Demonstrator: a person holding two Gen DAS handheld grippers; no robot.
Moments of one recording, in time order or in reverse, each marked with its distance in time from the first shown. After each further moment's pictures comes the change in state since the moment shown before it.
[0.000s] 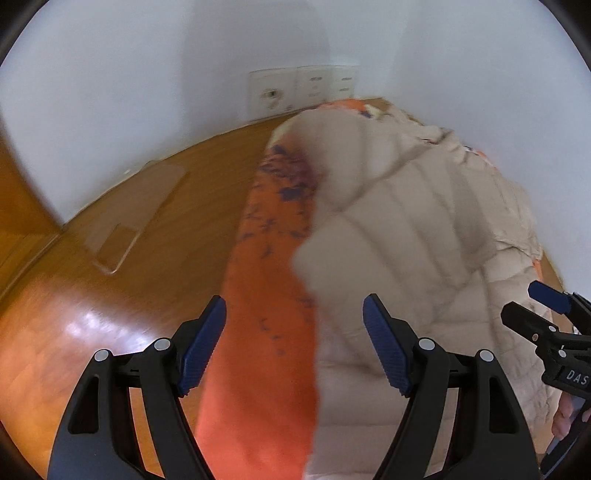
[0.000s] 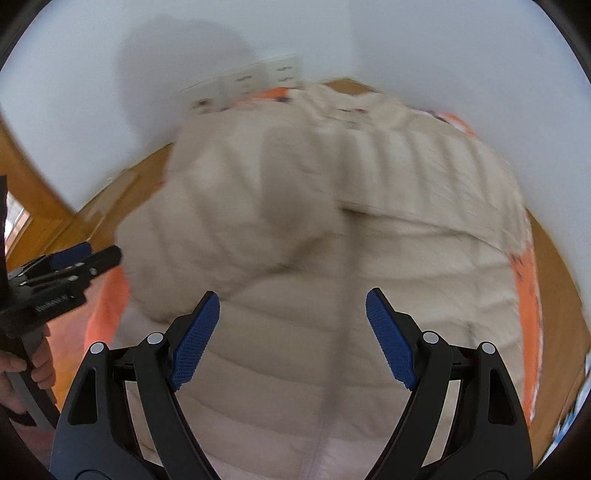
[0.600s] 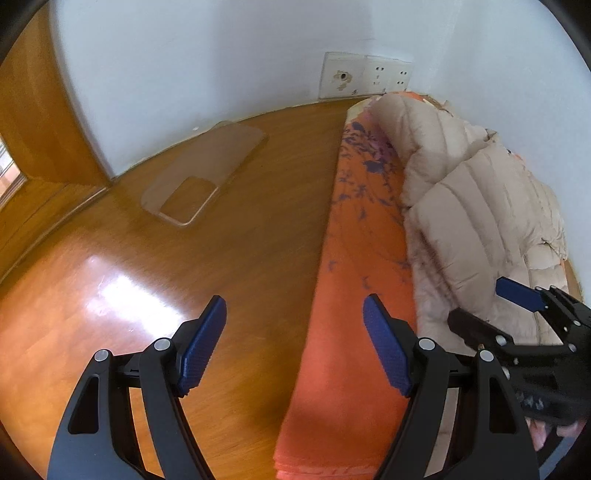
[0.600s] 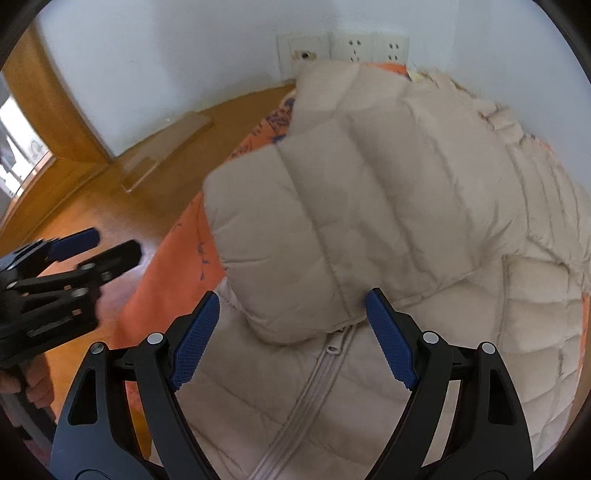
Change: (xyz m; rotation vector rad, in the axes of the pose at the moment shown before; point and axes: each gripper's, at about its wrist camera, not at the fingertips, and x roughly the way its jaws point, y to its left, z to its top) left arm -0.004 0.066 -0.030 -0.064 0.029 0.074; right arm 0.065 0.097 -0.013 -0.117 0.089 0.083
